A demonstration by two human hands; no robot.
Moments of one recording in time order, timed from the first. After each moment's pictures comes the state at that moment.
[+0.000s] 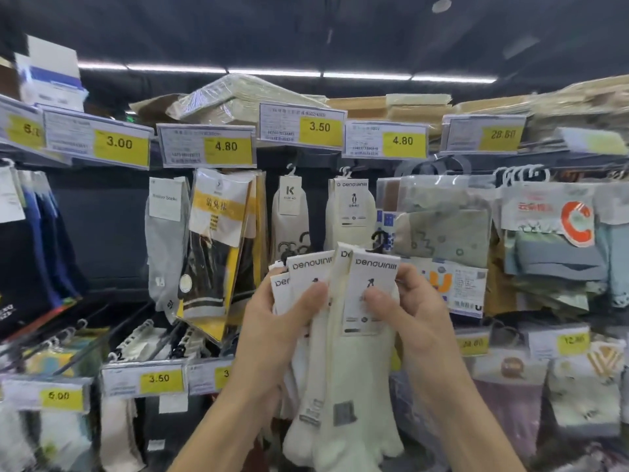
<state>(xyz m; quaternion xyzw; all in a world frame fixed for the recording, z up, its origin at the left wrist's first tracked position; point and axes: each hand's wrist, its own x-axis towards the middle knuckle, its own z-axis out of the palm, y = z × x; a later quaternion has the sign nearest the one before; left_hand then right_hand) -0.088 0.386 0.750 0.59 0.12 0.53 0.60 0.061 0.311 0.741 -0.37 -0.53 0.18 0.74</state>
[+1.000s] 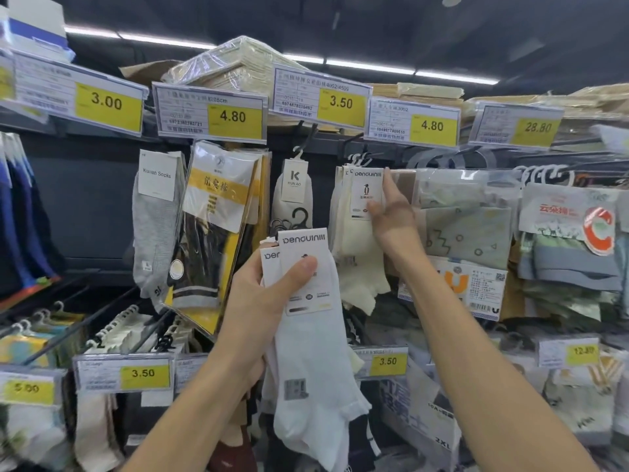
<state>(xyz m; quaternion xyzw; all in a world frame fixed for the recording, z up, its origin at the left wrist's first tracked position) -0.085 0.431 0.751 0.59 0.11 0.54 0.60 0.147 0.450 0.825 -0.66 -0.50 -0.07 0.56</state>
